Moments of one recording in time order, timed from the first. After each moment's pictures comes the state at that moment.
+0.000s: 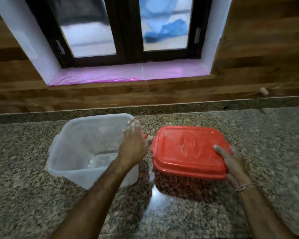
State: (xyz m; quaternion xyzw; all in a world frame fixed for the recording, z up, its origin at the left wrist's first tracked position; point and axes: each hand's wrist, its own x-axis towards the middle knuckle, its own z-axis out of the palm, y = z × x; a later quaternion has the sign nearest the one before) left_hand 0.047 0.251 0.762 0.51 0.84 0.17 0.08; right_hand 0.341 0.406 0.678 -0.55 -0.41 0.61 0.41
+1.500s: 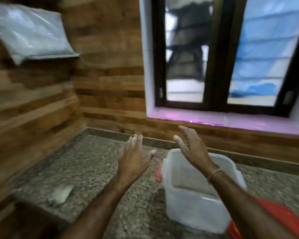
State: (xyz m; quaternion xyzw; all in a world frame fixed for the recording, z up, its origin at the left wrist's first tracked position) left_hand -0.143 -0.018 0.876 0.35 0.91 0.22 -0.09; right_hand -0.029 0.184 0.875 -0.17 -0.88 0.29 0.35
